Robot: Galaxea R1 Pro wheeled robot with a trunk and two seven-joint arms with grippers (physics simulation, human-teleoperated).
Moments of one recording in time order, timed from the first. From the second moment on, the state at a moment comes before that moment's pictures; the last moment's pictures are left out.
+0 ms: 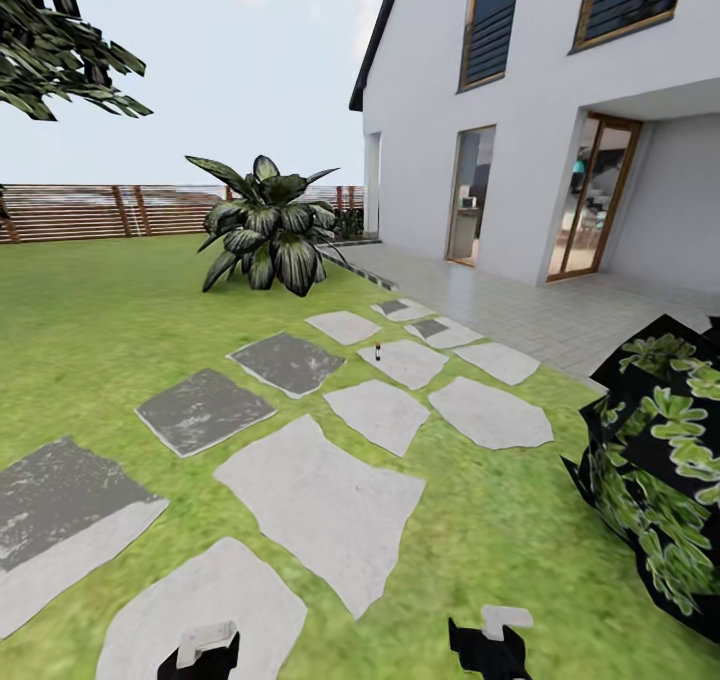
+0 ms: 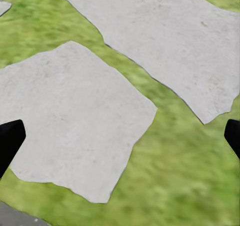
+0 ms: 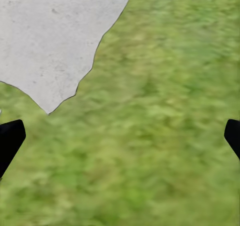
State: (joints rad) left arm -0.29 0.04 0.01 -0.36 0.17 -0.28 0.03; right arm -0.28 0.06 -0.05 -0.53 0.01 -0.08 -0.08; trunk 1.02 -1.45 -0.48
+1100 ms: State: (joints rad) left arm -0.29 0.04 0.01 -0.36 0.16 -0.28 0.03; right arm -0.28 0.06 -0.05 -0.52 0.00 -0.08 -0.08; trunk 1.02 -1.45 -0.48
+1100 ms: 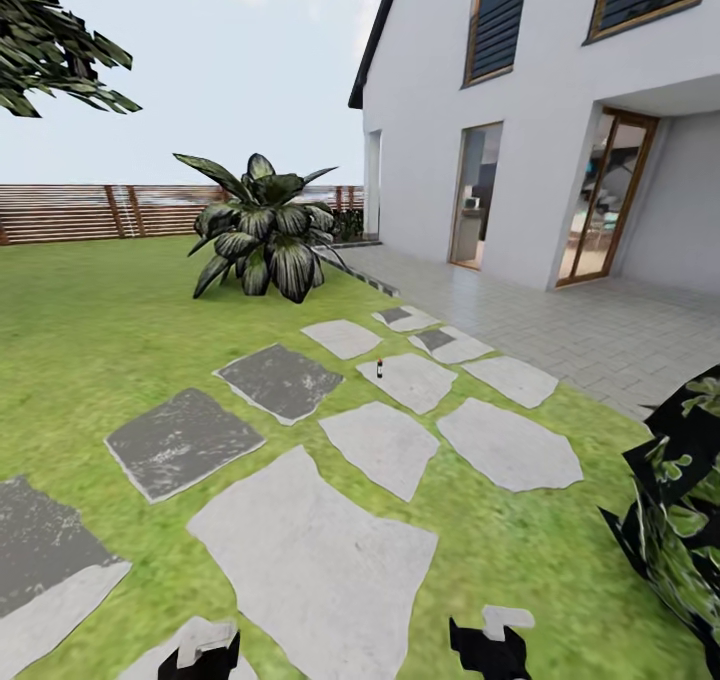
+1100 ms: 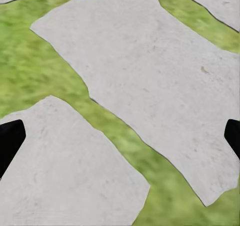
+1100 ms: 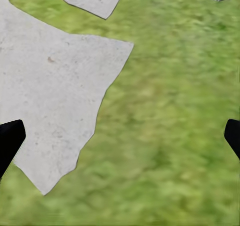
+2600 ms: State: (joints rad) left arm -0.29 0.04 0.00 -0.36 0.16 -0.28 0.02; right arm -0.28 0.06 -0.05 -0.52 0.00 -0.08 -0.08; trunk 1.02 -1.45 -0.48
